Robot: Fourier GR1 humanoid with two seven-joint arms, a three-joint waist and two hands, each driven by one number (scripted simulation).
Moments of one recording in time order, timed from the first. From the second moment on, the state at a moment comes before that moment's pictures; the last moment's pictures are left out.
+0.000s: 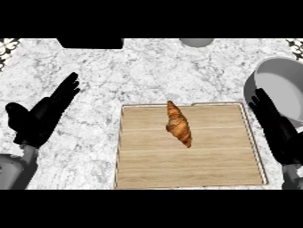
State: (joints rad) left arm -0.22 0.50 -0.28 -1.54 0.34 0.11 0.16; right arm -0.06 -0.45 0.21 -1.51 -0.41 -0.18 0.00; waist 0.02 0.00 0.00
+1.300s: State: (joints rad) left arm -0.32 0.35 -0.14 -1.51 0.32 0.28 -0.01; right arm -0.83 -0.76 0.53 -1.36 0.29 0.40 -0.73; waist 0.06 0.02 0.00
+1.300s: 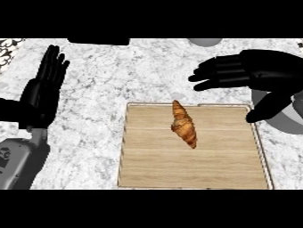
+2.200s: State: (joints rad) left arm -0.27 0.34 -0.06 -1.51 0.29 0.24 -0.01; right arm -0.89 -0.49 0.68 -1.19 0.72 0.44 -0.64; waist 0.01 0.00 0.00
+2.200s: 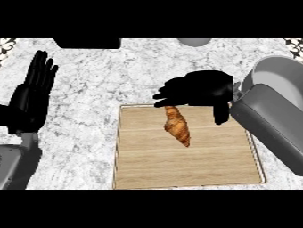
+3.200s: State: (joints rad) left arm -0.28 0.29 0.00 -1.51 0.23 0.19 0.02; right arm -0.72 -0.30 0.60 -1.11 1.06 0.30 -0.68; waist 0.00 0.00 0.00
